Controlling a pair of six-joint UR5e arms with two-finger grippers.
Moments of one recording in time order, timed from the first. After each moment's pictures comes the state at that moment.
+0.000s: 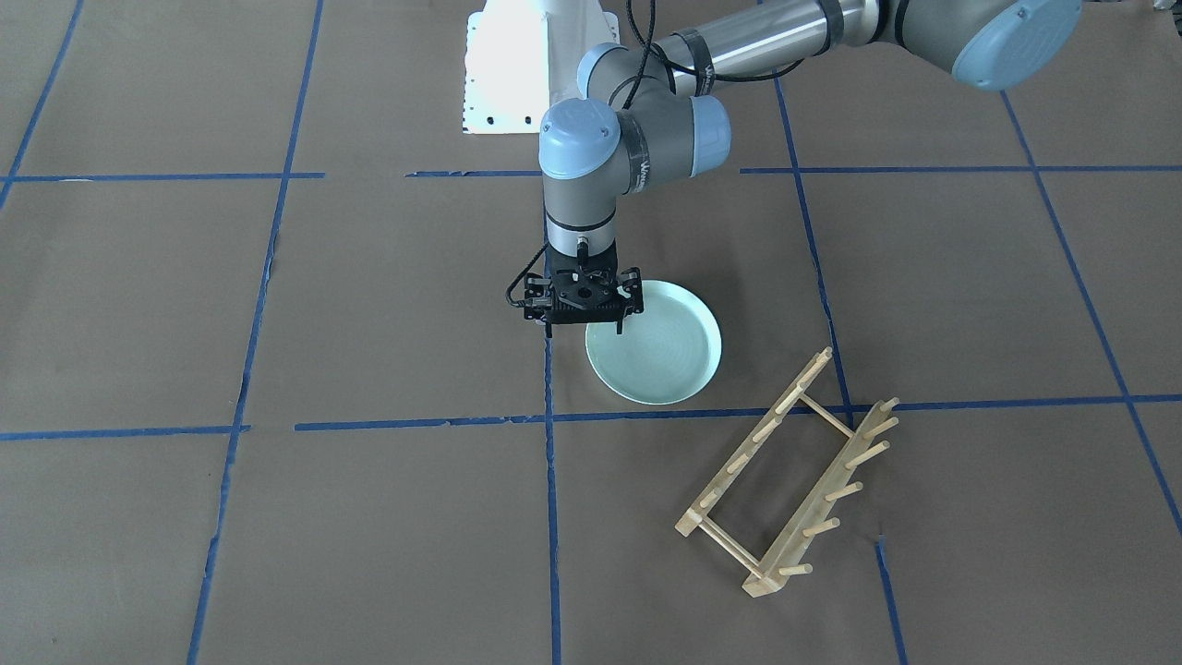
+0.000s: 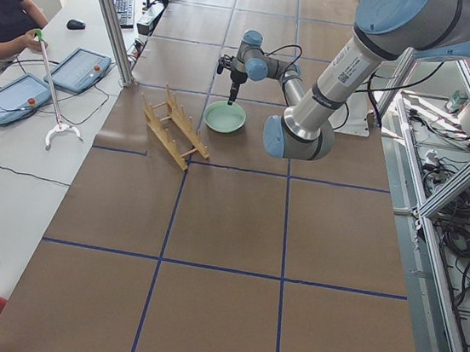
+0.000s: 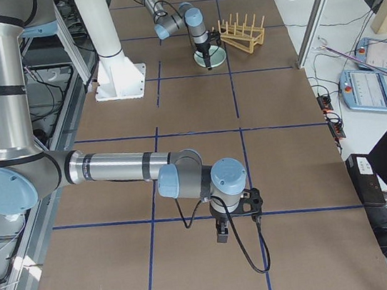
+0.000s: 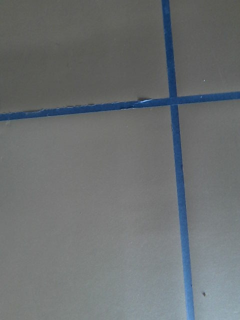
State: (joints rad) left arm -0.49 -2.42 -1.37 -1.71 -1.67 -1.23; right arm 1.62 -1.62 1.56 -1.63 2.31 -0.02
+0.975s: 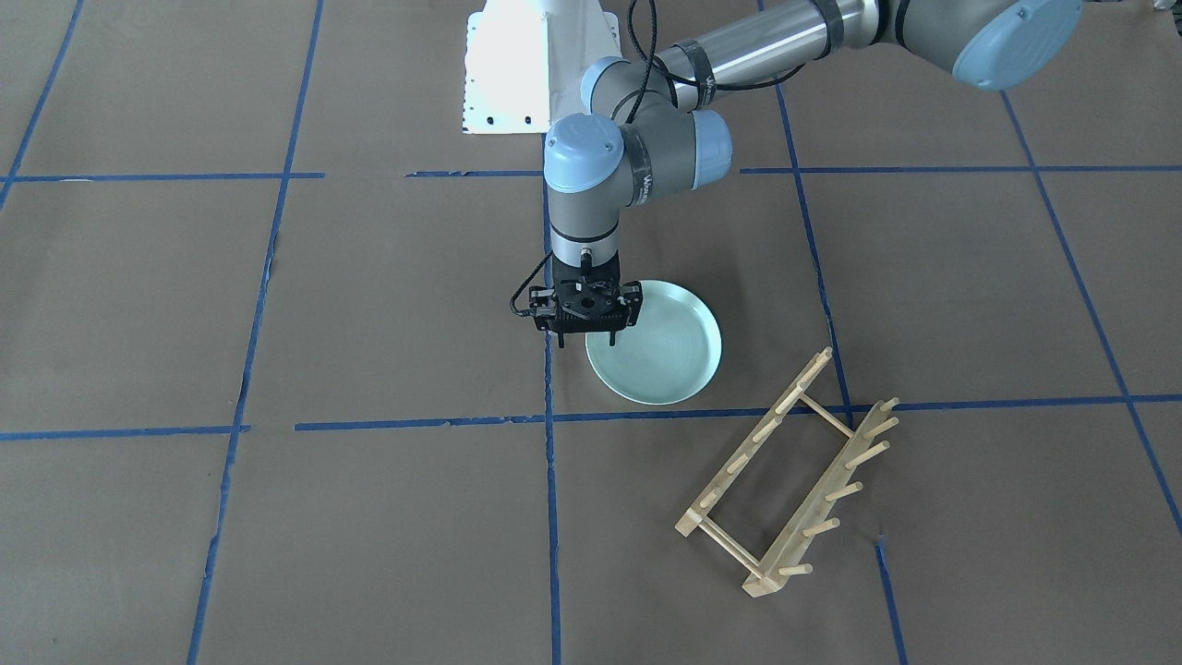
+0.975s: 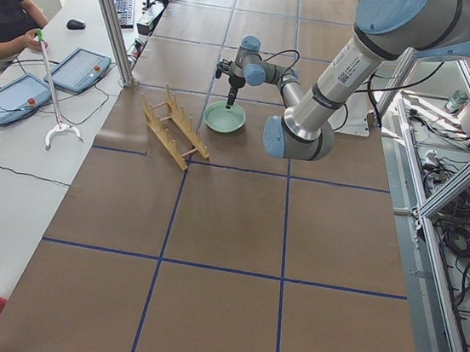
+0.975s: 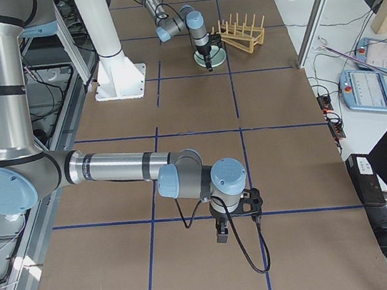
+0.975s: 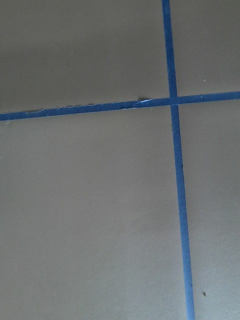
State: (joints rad) left arm -0.49 -2.42 -1.35 -1.74 -1.67 -1.23; right arm 1.62 -1.62 1.56 -1.63 2.31 -0.02
